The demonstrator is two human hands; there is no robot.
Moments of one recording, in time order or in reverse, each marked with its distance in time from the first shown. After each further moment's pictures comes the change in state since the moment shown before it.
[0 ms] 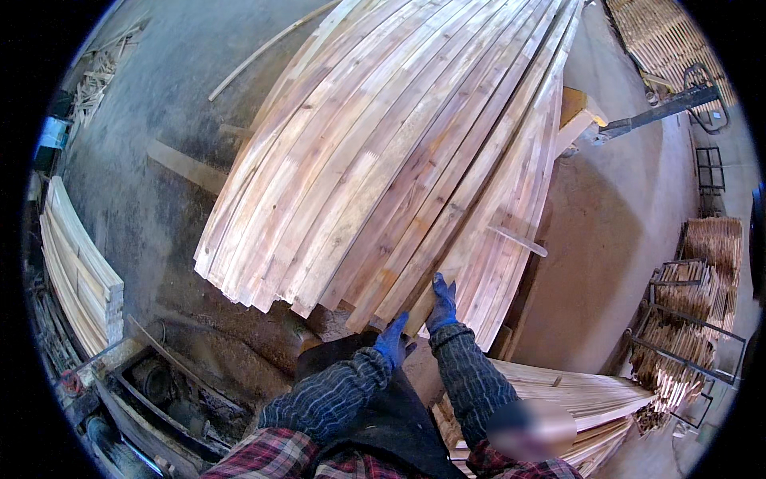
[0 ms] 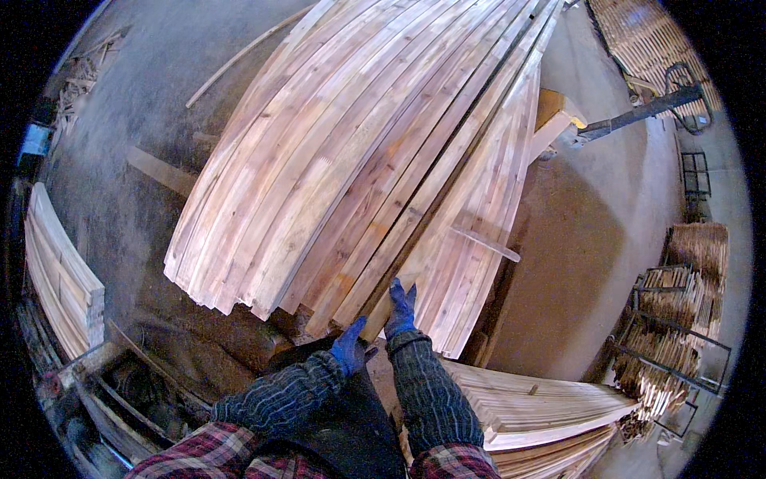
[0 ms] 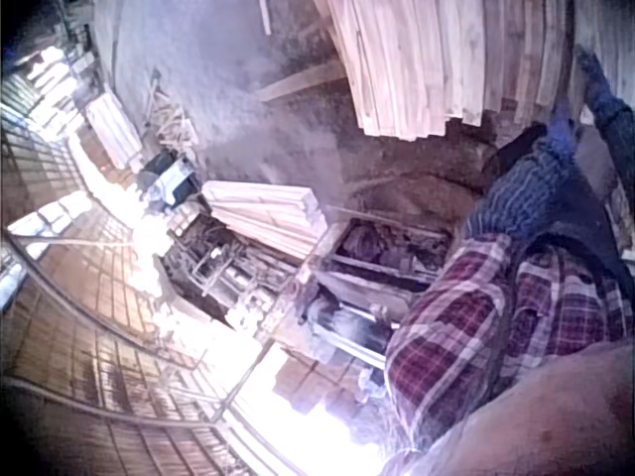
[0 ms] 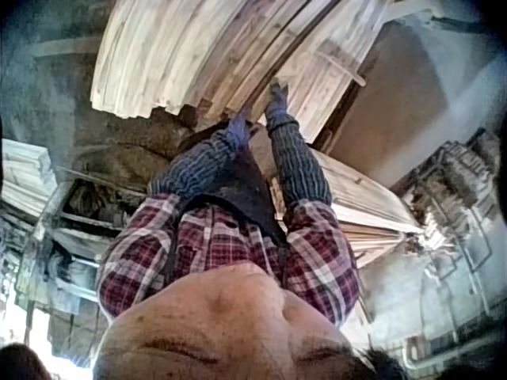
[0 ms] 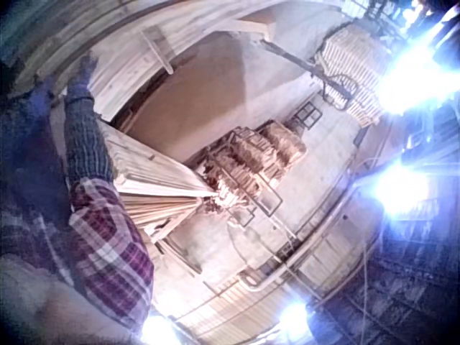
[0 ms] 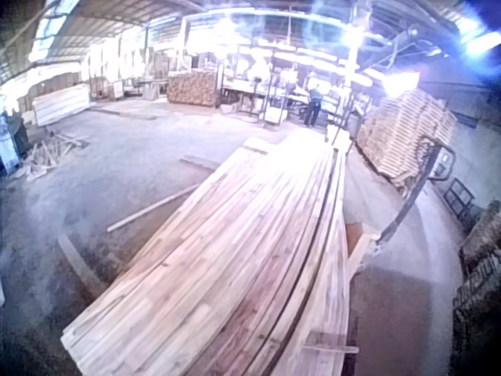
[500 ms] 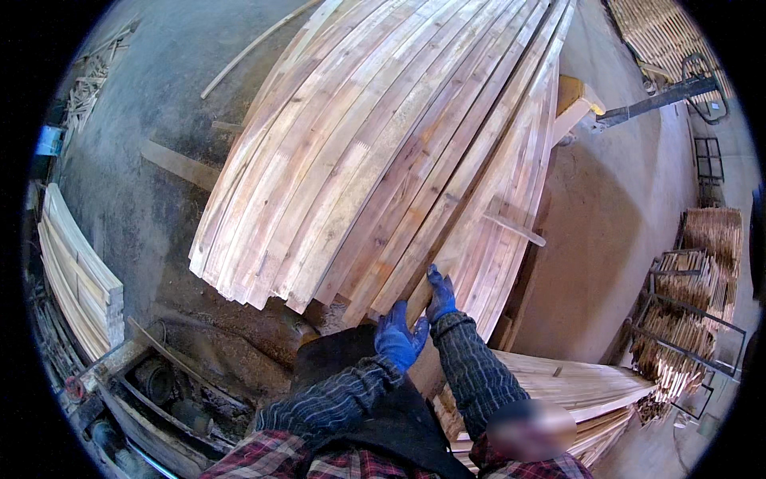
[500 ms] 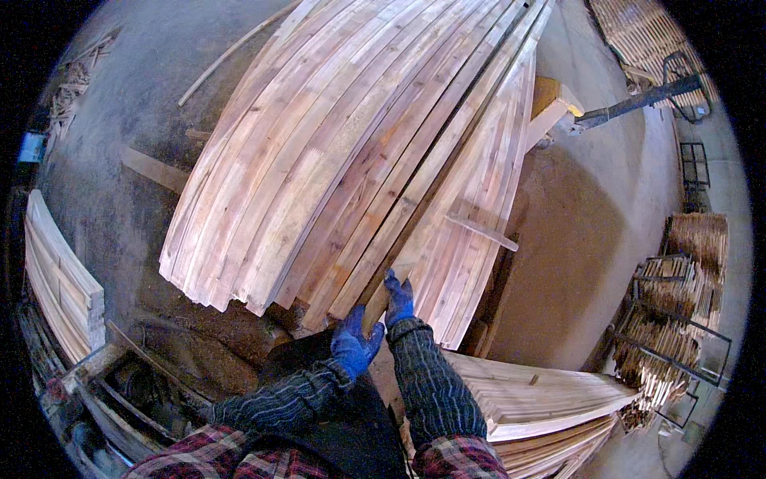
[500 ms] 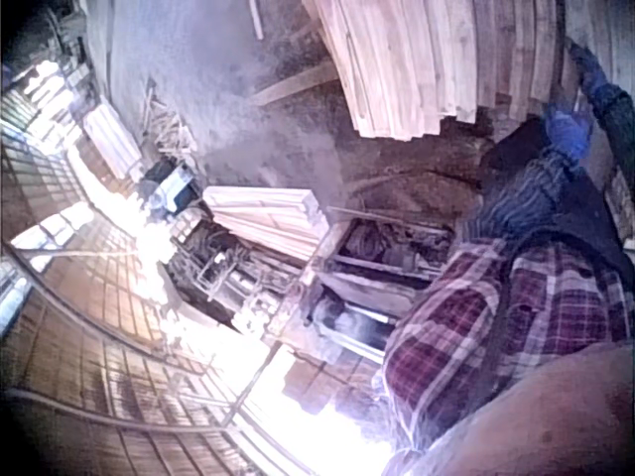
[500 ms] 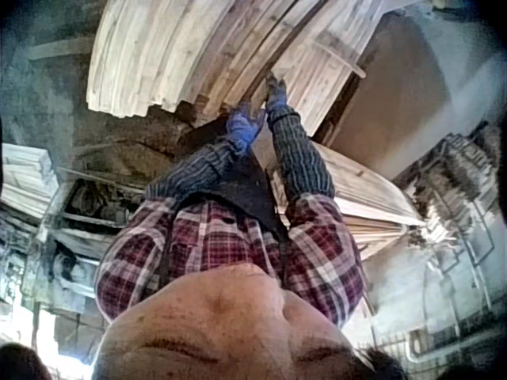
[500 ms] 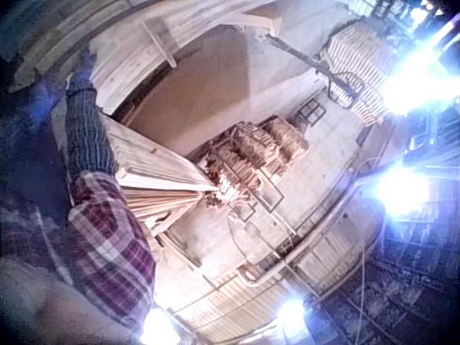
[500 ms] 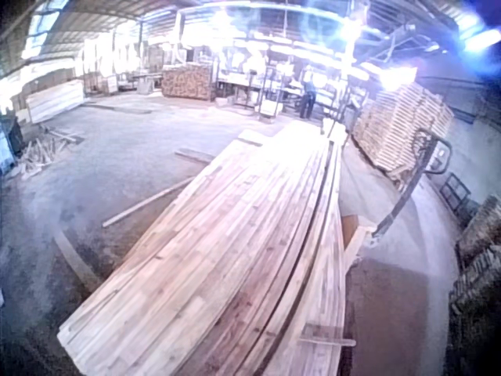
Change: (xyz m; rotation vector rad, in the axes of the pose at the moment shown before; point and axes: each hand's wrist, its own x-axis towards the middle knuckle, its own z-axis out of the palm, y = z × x) left_hand -0.045 -0.004 0.048 1.356 0.329 1.013; right_hand 0.014 -0.004 -0.012 -0.063 -0.048 0.042
